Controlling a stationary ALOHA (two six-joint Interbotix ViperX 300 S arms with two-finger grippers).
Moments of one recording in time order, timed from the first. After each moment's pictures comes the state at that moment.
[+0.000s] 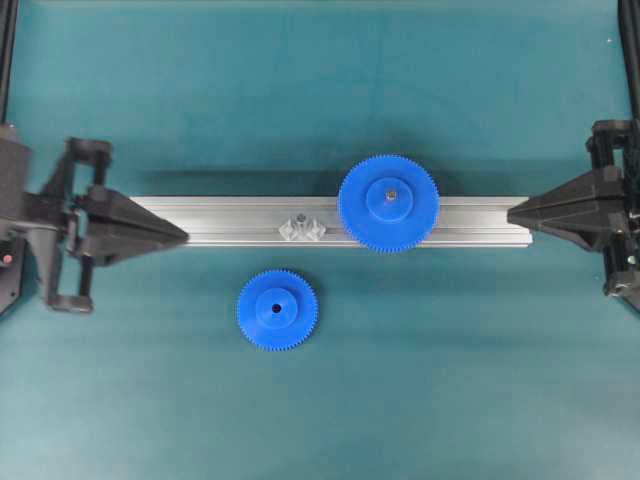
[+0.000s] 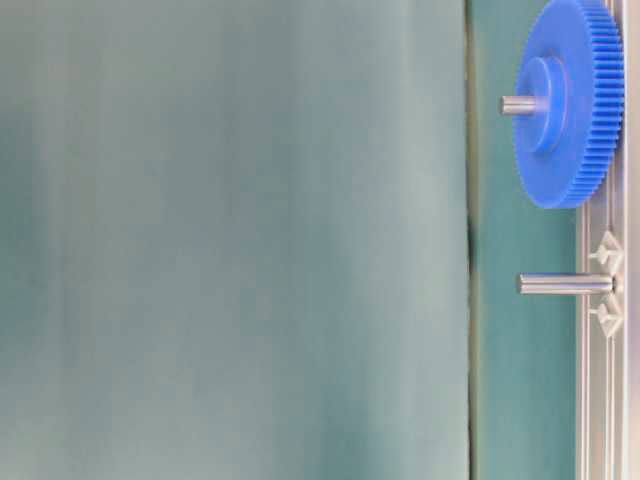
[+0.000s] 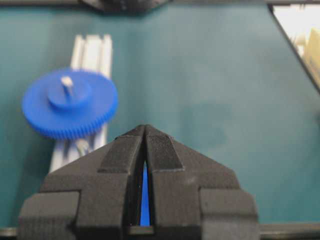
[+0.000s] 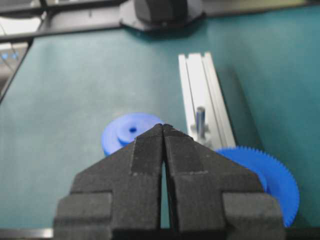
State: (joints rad) left arm -0.06 -0.65 1.07 0.01 -0.18 -0.02; right arm 0.00 -0.96 1.23 0.04 -0.12 0.09
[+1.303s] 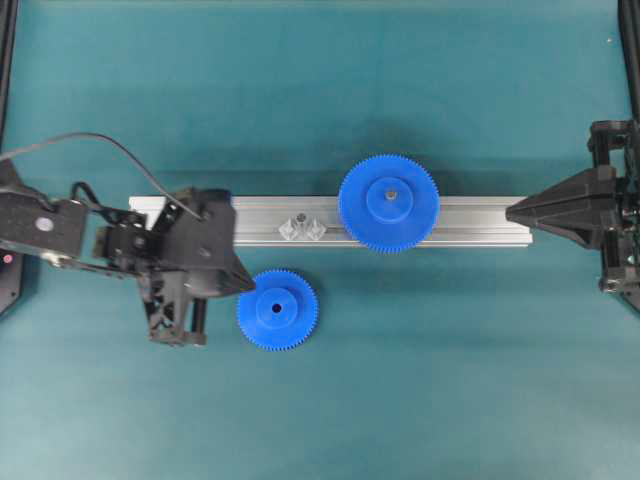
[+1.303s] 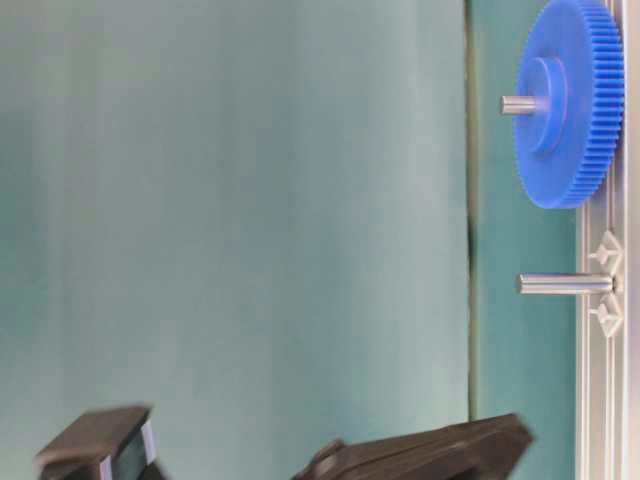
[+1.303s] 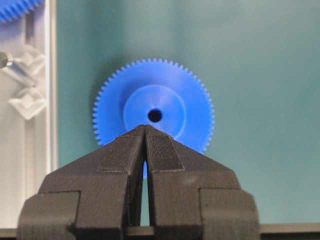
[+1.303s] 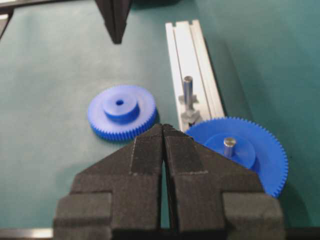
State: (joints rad) left arm -0.11 -0.17 0.73 0.01 0.25 -0.06; right arm -0.03 -0.96 1.24 0.04 -0.05 0.09
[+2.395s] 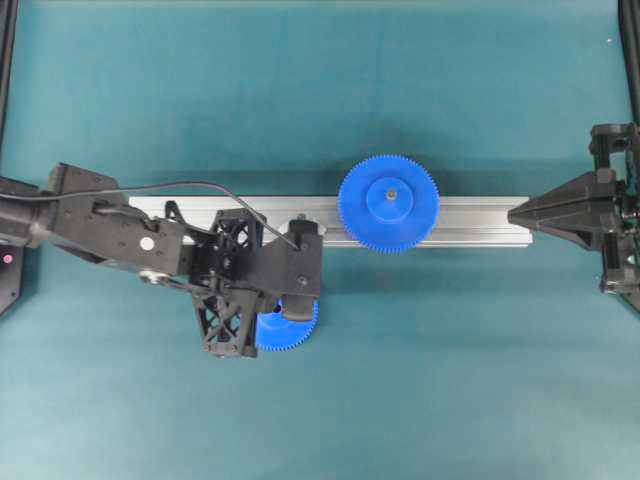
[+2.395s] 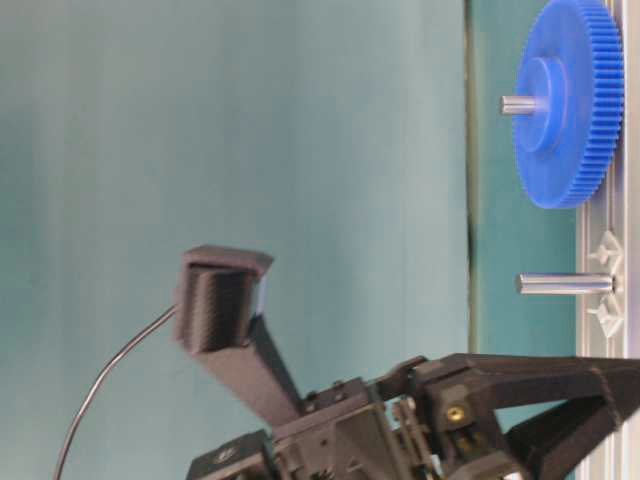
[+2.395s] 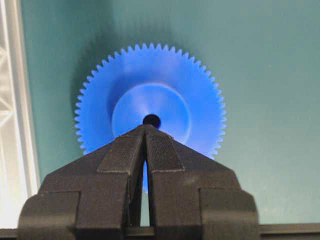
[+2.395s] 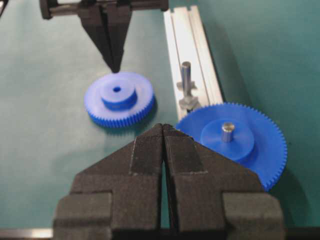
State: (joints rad) left arm -0.12 0.08 0.48 0.01 0.53 -0.06; right arm -0.03 -0.97 1.26 0.04 -0.03 0.09
